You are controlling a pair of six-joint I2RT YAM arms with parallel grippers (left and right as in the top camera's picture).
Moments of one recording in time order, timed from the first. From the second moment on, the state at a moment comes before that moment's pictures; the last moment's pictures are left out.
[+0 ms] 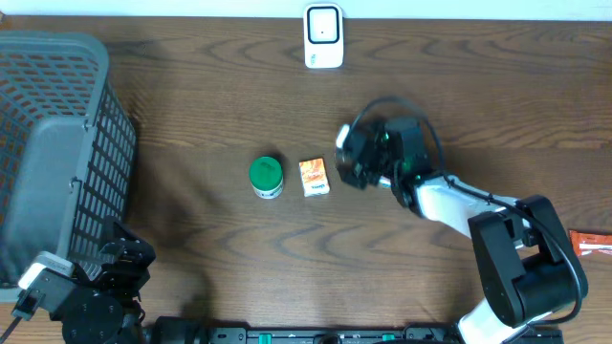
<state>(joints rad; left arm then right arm) -0.09 0.22 0.81 -0.97 -0.55 -0.74 0.35 1.79 0.80 0.29 -0.31 -0.71</state>
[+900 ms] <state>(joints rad) -0.09 0.23 0.81 -0.97 -0.55 -0.74 0.13 1.43 0.96 -0.42 0.17 -0.10</state>
